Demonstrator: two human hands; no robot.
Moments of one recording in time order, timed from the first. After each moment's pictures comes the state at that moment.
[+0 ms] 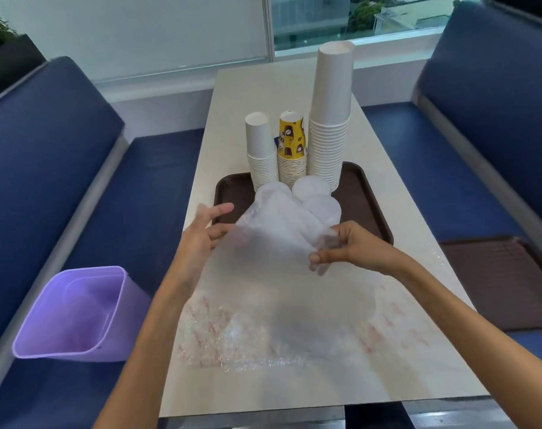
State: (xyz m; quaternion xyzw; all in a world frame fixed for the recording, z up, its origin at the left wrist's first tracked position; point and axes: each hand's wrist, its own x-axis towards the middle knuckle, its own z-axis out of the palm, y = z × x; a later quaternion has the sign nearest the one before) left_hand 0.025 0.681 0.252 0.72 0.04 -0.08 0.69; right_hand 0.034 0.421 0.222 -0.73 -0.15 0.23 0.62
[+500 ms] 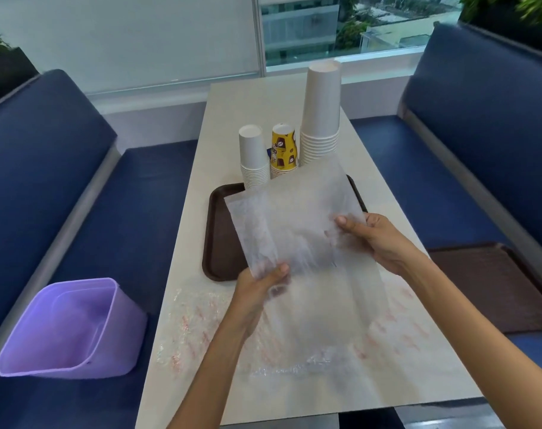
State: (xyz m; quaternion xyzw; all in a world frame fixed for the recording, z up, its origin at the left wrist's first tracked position) left_hand 0.002 0.616 0.190 0.61 0.11 -0.16 0.77; right_hand 0.036 0.396 0.230 -0.62 0.06 0.12 0.77
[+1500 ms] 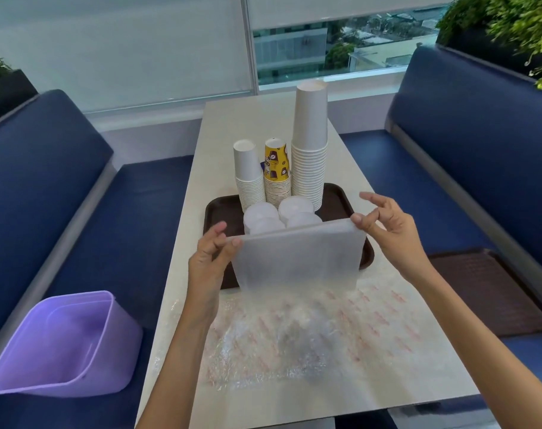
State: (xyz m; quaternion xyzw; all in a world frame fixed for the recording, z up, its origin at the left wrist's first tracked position) left_hand 0.015 0.647 0.237 0.67 0.06 0.06 0.73; right_hand 0.013 0.378 0.244 -0.80 0.04 -0.14 0.59
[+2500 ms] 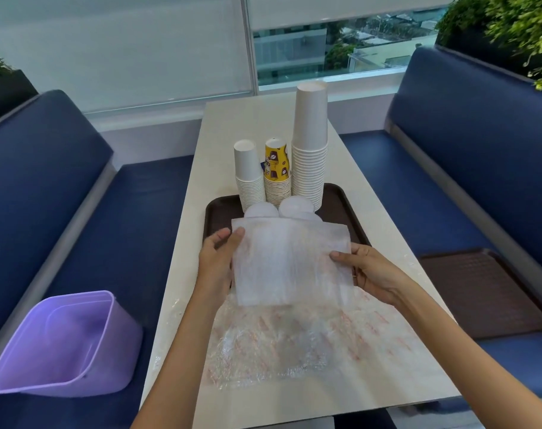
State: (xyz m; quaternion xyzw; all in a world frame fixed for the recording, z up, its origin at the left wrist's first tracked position) left_hand 0.038 0.643 0.225 0.65 0.17 -0.04 0.74; right_hand 0.003 0.398 0.215 -0.57 0.14 0.18 0.79
